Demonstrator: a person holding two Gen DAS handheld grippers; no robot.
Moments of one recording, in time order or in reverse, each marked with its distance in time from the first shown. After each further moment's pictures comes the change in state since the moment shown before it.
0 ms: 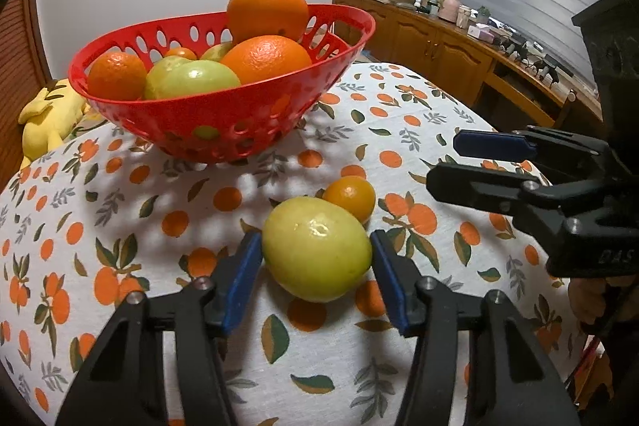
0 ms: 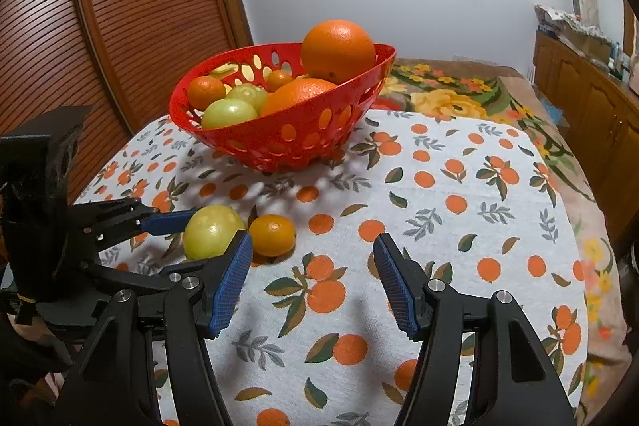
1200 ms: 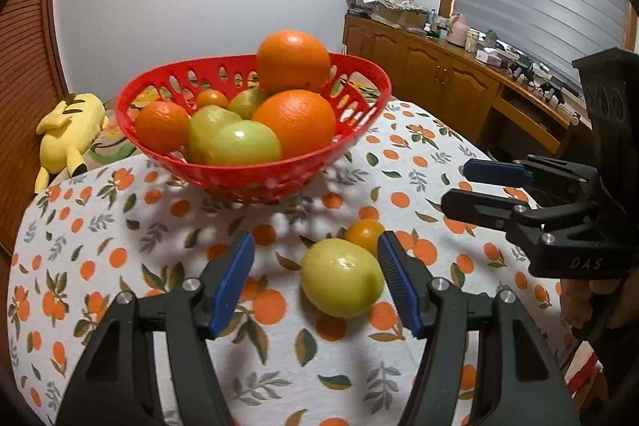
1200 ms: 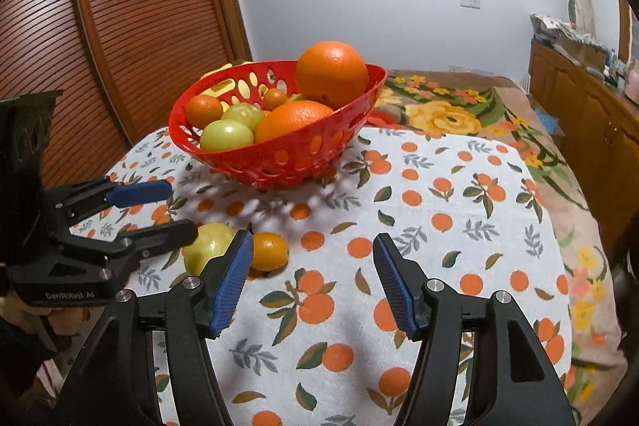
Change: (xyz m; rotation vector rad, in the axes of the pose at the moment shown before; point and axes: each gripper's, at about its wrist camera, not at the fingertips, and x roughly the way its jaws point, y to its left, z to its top) left arm -0.032 0.006 0.018 -0.017 -0.079 0.040; right arm -0.013 -0.003 0.008 0.000 -0.040 -0.014
